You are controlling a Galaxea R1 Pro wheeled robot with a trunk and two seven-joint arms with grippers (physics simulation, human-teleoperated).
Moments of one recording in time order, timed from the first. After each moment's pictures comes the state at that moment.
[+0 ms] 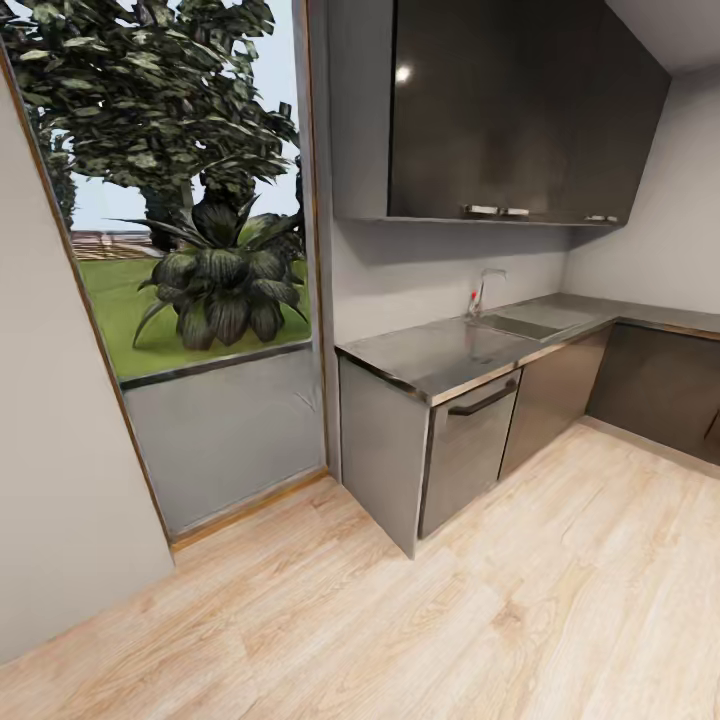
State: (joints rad) left arm 0.00 0.00 0.00 0.00 0.00 0.00 0.00; right arm 0.00 0.00 0.00 0.00 0.00 0.00 0.00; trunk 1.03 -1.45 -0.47
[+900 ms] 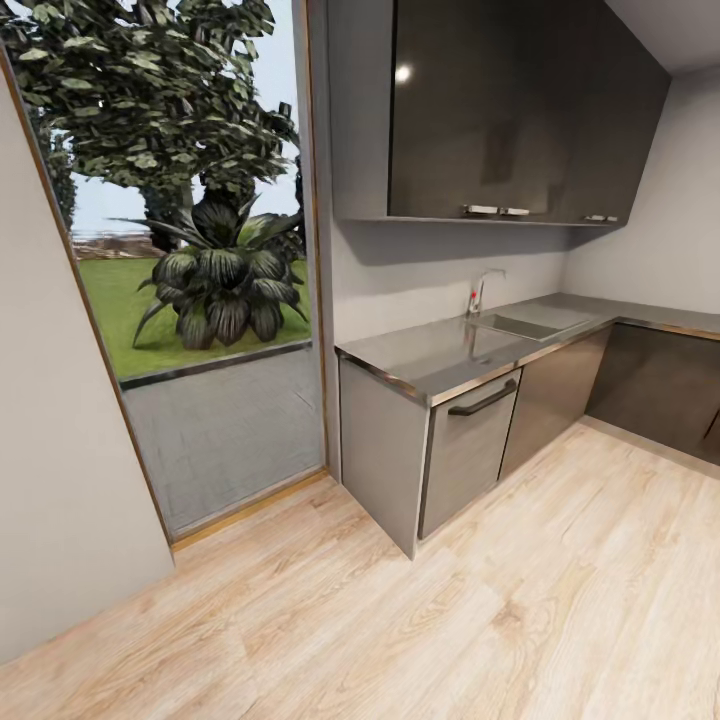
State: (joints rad) left arm 0.02 0.11 0.27 -0.11 0.38 0.01 -0.41; right arm -0.09 -0.15 -0.10 -0.15 -0.02 0.01 0.39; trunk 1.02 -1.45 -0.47
